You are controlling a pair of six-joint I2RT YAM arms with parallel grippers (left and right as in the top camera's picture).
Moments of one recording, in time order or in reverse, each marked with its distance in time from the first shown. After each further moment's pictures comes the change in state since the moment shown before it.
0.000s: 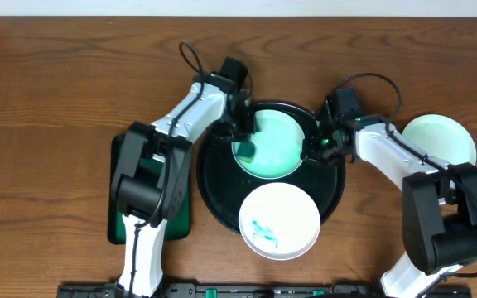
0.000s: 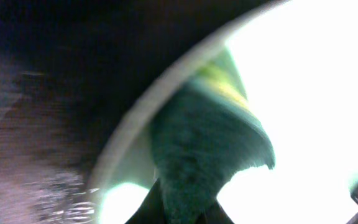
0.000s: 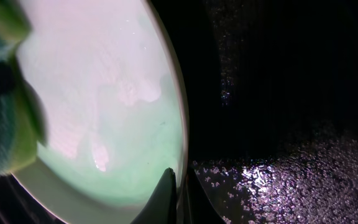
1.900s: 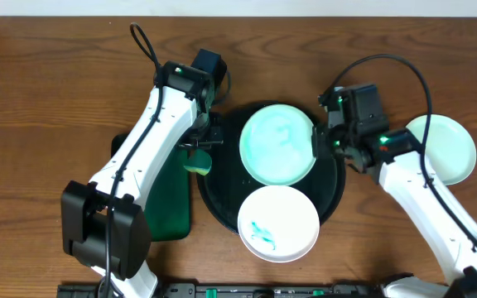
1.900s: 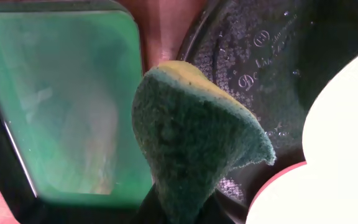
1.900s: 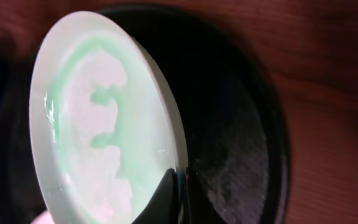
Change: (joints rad) left arm 0.037 -0.378 -0.008 -0.465 -0.391 -0.057; right arm 0.077 -0.390 -0.009 -0.050 0.236 -0.226
